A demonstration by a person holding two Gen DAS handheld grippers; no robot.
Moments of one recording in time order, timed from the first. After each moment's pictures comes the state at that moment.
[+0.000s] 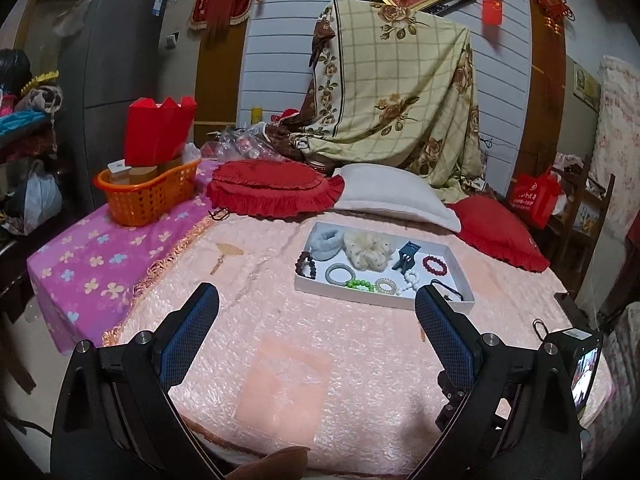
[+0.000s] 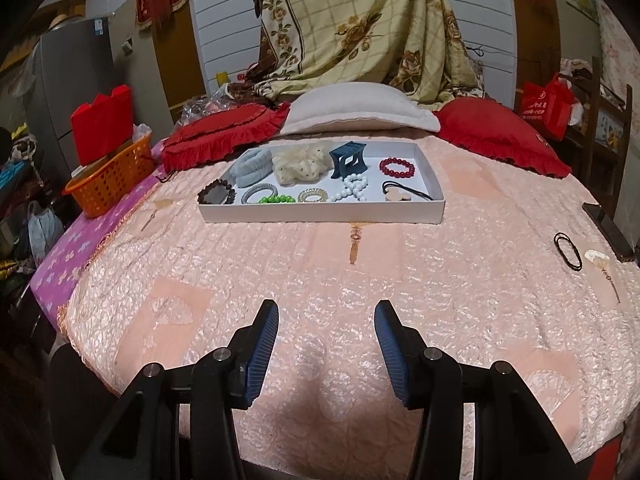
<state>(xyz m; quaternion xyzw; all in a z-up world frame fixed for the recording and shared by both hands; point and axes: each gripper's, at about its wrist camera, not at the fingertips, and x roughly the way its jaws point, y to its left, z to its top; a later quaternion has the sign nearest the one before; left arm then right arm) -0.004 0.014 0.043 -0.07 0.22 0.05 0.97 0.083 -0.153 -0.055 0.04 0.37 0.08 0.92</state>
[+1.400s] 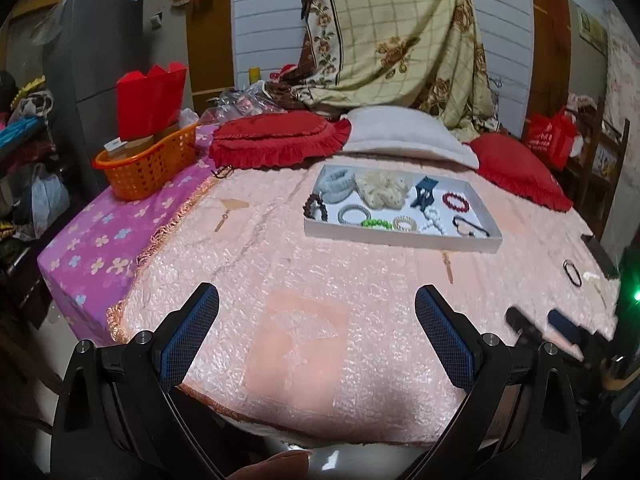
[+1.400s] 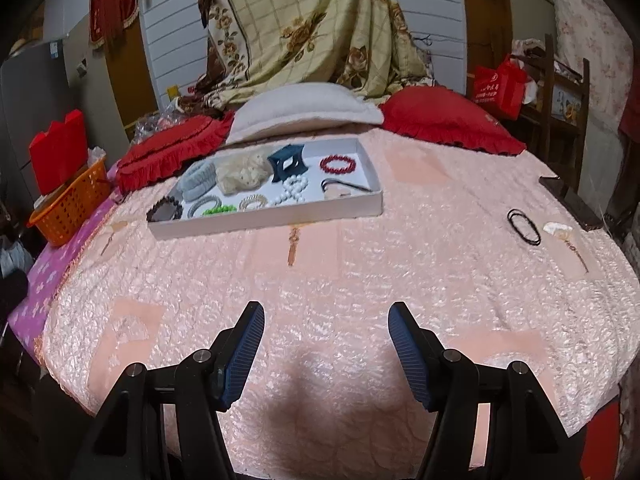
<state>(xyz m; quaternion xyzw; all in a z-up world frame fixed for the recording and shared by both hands) 0.015 -0.002 0.002 -0.01 0.32 0.06 0.95 0.080 -0.188 -0.053 0.08 0.37 0.00 0.93</state>
